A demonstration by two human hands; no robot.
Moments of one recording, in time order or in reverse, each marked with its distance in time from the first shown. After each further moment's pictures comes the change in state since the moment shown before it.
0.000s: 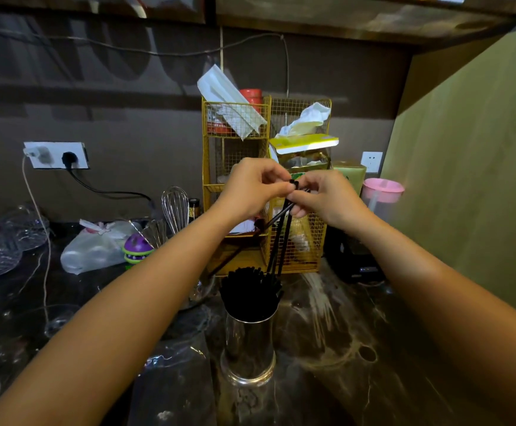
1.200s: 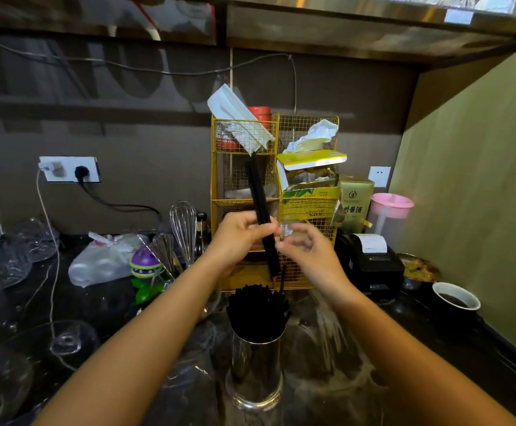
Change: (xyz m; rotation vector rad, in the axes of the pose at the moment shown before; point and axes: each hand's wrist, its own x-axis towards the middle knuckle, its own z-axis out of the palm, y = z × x) left_hand -0.030 -0.038 0.001 -0.493 -0.046 -0.322; right_hand -0.026 0.028 0.055 0.410 0.131 0.253
